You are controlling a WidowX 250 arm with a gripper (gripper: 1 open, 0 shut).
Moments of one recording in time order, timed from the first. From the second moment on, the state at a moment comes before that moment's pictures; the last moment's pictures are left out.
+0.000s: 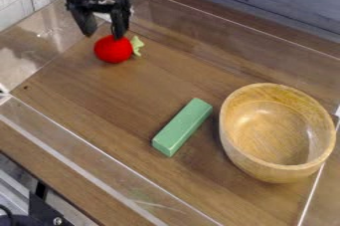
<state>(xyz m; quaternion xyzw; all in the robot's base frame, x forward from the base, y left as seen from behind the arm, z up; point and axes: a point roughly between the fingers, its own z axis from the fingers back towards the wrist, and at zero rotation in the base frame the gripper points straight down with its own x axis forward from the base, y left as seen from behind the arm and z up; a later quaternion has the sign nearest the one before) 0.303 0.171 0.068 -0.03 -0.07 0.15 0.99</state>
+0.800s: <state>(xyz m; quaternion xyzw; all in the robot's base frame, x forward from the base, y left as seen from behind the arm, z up) 0.323 0.185 0.045 -0.03 -0.06 0.23 0.97</state>
